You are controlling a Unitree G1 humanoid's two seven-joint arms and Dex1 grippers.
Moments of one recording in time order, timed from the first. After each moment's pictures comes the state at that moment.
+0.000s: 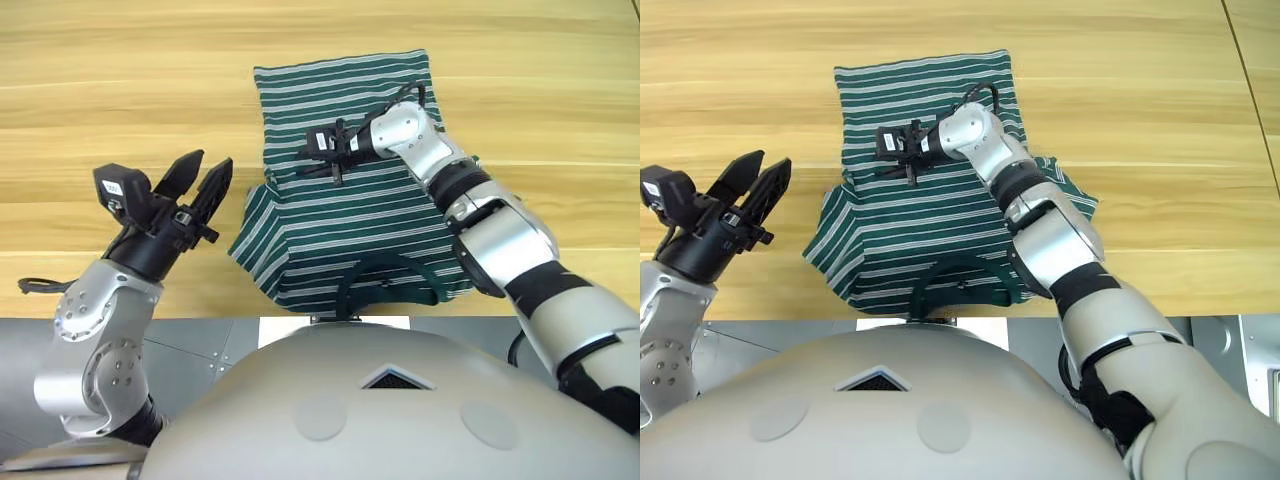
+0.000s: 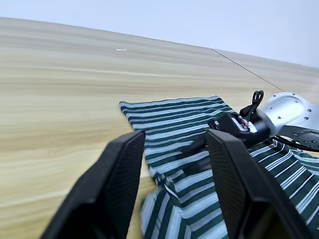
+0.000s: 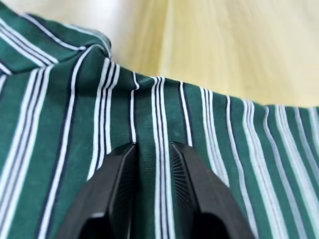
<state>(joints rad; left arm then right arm) 0.55 0.23 0.41 -0.95 -0.67 0.75 -0.43 -0.79 -0.06 0.60 1.11 -0.13 -0.34 0.91</state>
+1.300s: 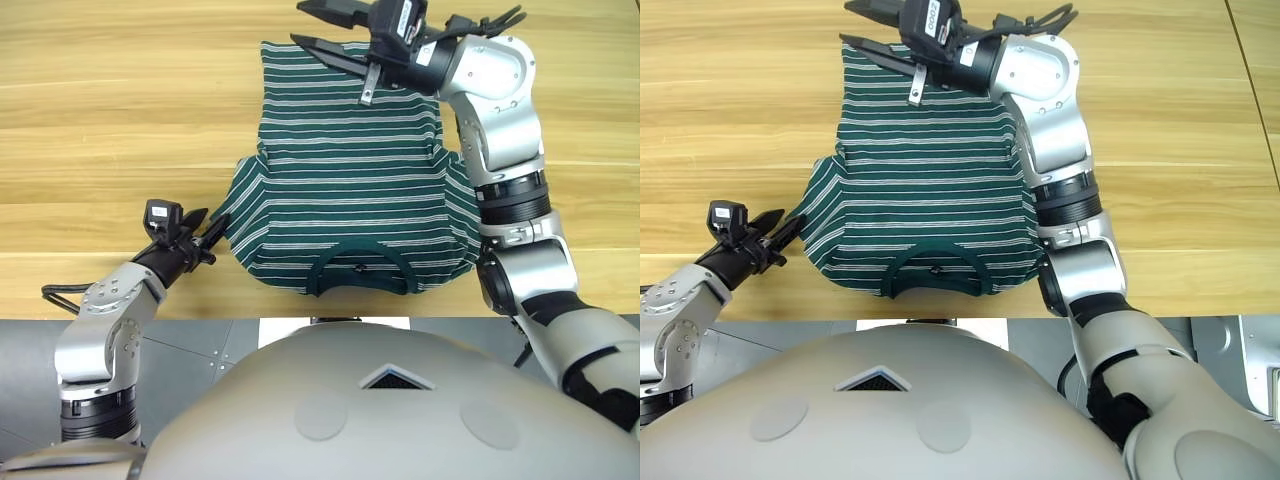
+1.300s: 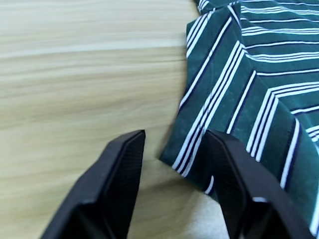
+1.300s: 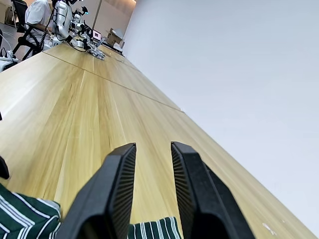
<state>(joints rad) 0.56 0.48 0.21 -0.51 -0.48 0.69 -0.41 -0.57 -0.19 0.22 0.13 0.12 -0.06 0.93</state>
